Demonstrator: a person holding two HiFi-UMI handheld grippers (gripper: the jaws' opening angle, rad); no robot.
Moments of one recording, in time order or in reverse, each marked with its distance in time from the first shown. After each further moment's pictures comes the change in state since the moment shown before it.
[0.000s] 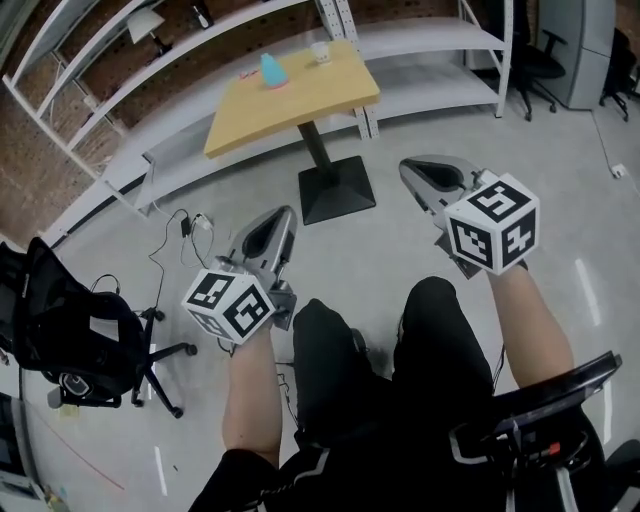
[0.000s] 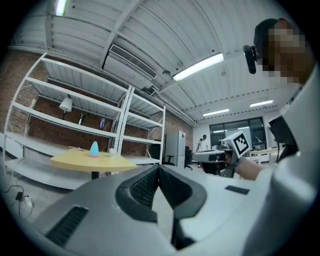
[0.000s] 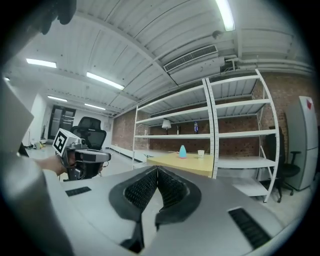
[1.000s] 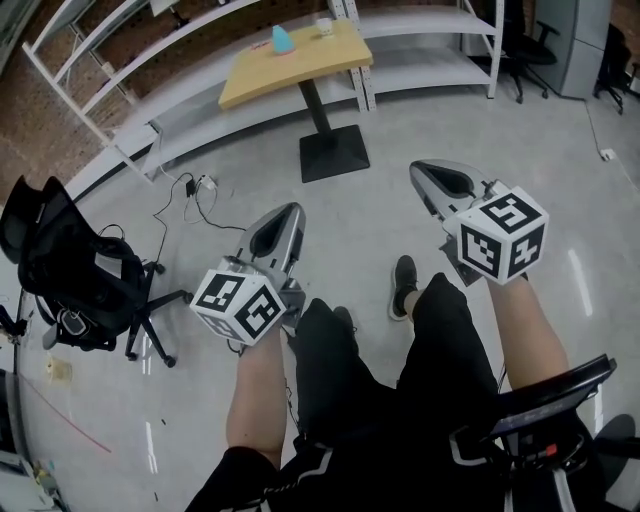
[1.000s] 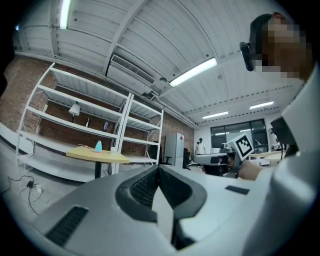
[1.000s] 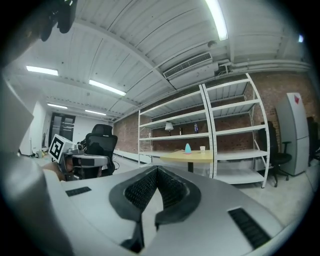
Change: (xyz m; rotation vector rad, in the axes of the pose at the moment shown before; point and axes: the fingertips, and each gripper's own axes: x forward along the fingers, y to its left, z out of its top) left arm -0.167 -0.153 -0.027 -0.022 -0.027 0.048; right arm -0.174 0.140 -0.026 0.063 -0.027 -0.008
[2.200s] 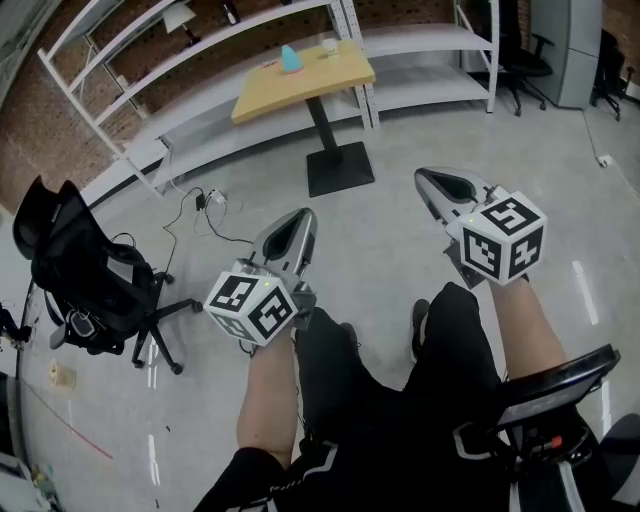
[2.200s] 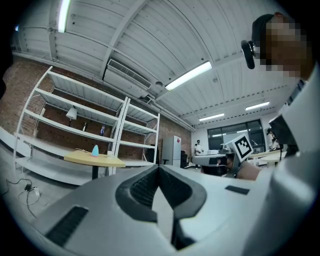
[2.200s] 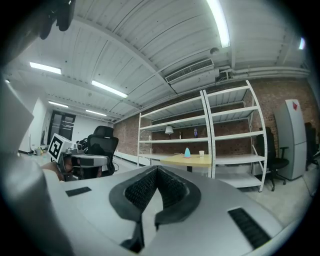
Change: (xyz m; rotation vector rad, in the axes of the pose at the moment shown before) left arm -0.027 -0.032 0.018 0.015 -0.034 -0.025; right arm -0.035 0.024 0.018 -0.030 -0.029 -0.016
